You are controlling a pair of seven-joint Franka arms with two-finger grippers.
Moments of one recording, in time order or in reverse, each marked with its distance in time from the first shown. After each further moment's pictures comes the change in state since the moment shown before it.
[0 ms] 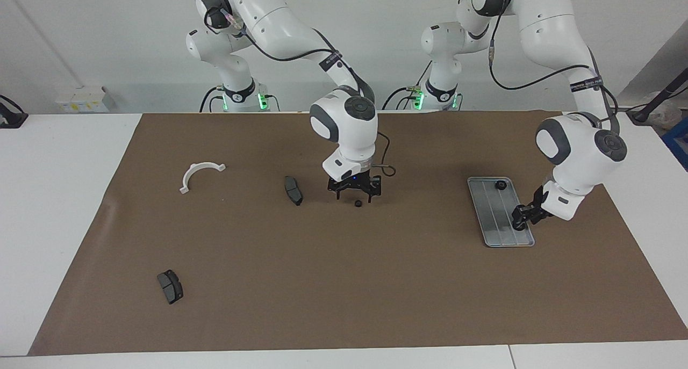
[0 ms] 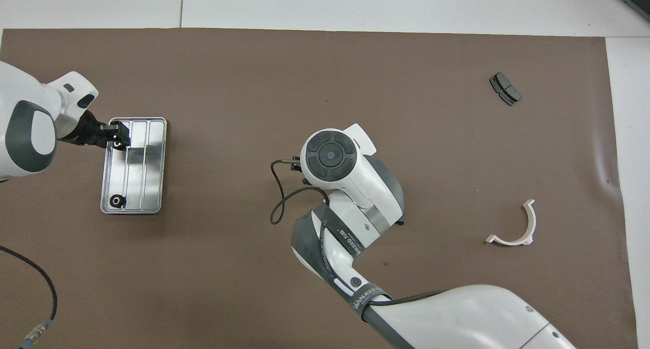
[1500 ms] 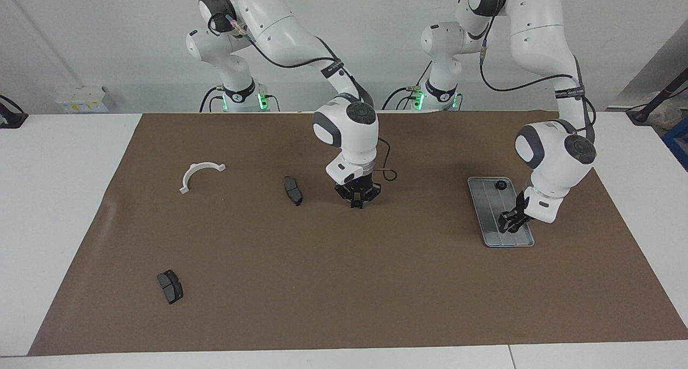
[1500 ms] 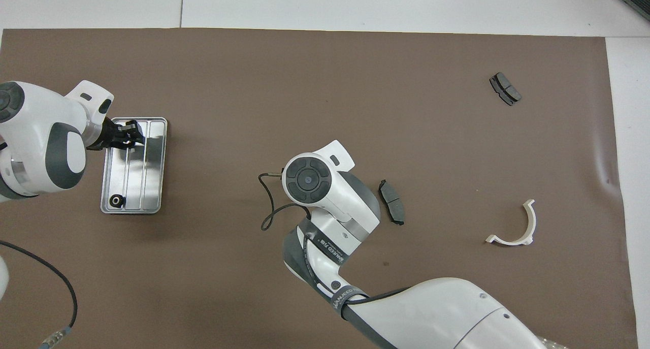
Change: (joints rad) left arm -0.043 -0.002 0.000 -0.093 0.012 0.115 -0.128; right arm 0.001 0.018 -0.010 -0.030 -0.009 0.105 0.011
